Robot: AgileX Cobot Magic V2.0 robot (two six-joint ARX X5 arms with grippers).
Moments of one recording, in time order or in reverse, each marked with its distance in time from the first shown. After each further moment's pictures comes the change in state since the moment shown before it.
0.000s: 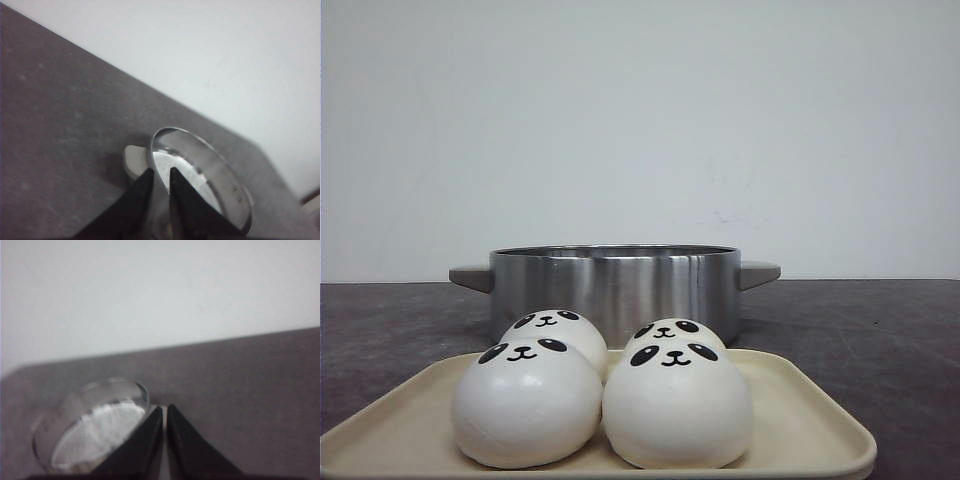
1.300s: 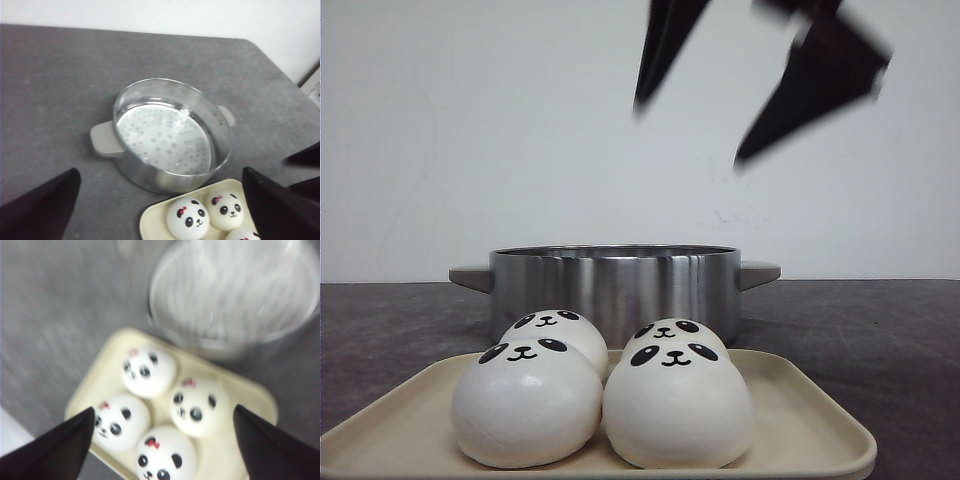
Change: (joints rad) left arm -0.320 0.363 0.498 -0.398 -0.091 0.369; right arm 0.637 1.023 0.373 -0.134 0.052 0.220
